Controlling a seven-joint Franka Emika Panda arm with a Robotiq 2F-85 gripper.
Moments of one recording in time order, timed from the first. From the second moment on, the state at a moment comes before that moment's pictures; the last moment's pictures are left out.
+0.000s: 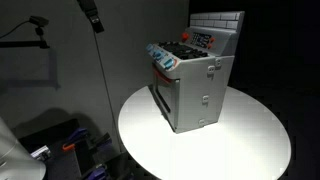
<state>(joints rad) -0.07 -0.97 0.08 -2.62 -0.02 1.88 0.23</state>
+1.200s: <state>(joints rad) -0.10 -0.88 0.07 -2.58 -0.02 2.00 0.29</state>
